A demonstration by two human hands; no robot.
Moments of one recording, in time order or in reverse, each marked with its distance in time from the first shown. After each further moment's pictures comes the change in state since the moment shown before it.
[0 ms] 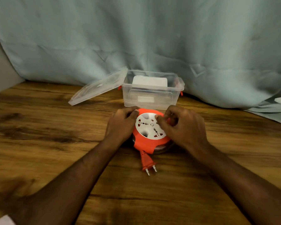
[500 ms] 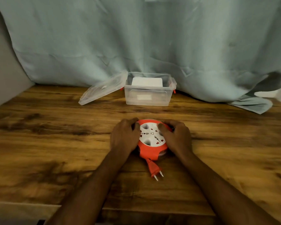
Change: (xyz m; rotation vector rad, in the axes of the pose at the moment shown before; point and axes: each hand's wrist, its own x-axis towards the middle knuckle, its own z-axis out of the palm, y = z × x) left_hand -0.078 0.034 -0.019 0.462 -0.001 -0.048; right_hand -0.060 -0.026 0.001 0.331 -0.042 0.499
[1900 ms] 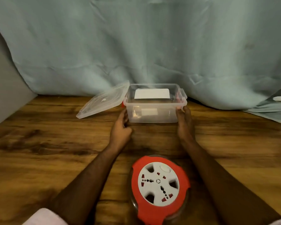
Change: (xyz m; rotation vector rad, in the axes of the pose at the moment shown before) left_hand 0.089 -0.025 0.001 -0.638 -0.138 -0.130; right_hand 0.106 0.005 0.028 0.630 0.023 0.005
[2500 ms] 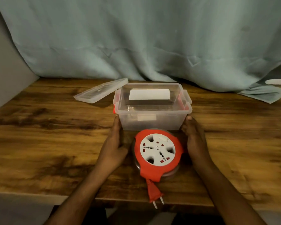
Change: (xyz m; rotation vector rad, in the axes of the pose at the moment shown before) left_hand -0.143 -0.015 -0.037 0.247 -0.102 0.072; right_hand -0.142 -0.033 -0.050 -0.018 0.026 0.194
